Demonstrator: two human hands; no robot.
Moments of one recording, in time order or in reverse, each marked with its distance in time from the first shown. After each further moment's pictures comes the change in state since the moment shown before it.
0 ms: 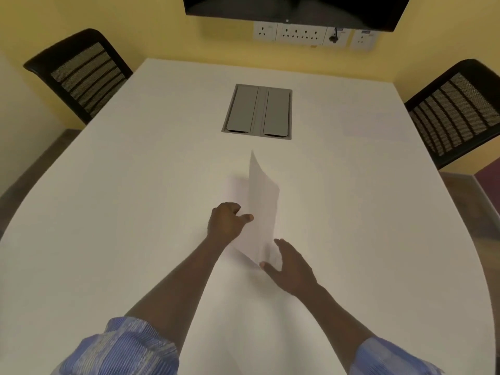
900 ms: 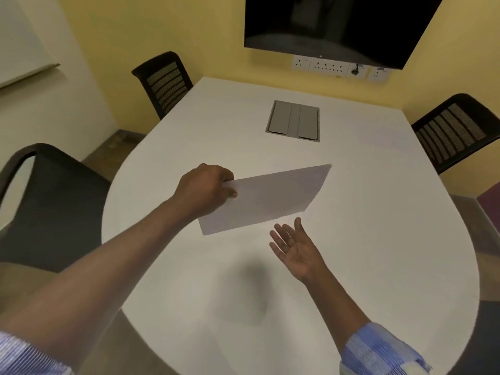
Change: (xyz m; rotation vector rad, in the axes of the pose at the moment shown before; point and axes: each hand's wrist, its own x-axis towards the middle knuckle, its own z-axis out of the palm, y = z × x) left_hand -0.268 -0.058 -0.264 0.478 0.132 0.417; right_hand -0.189 -0.145 0.070 1.750 -0.143 0.308
